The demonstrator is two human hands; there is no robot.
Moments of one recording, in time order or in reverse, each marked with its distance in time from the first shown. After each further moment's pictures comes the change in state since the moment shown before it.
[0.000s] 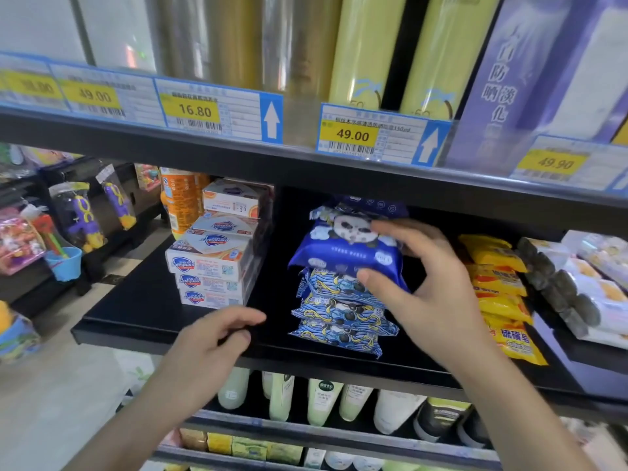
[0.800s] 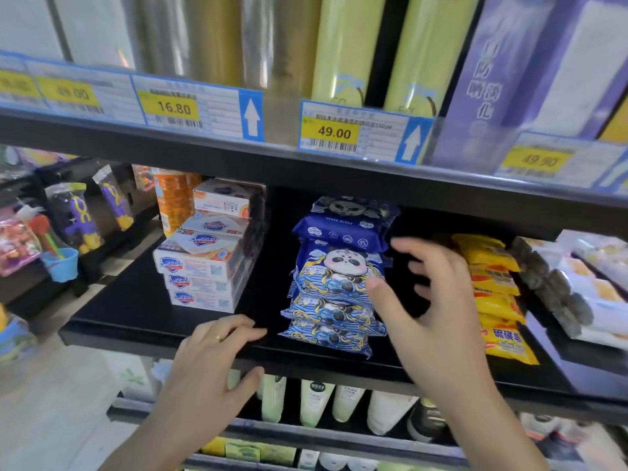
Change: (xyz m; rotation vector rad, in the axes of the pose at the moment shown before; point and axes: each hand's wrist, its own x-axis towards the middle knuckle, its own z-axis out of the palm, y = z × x) left_hand -0.003 -0.038 0.033 0.483 0.050 0.258; right_hand -0.034 -0.005 -0.001 -0.024 0.128 0.100
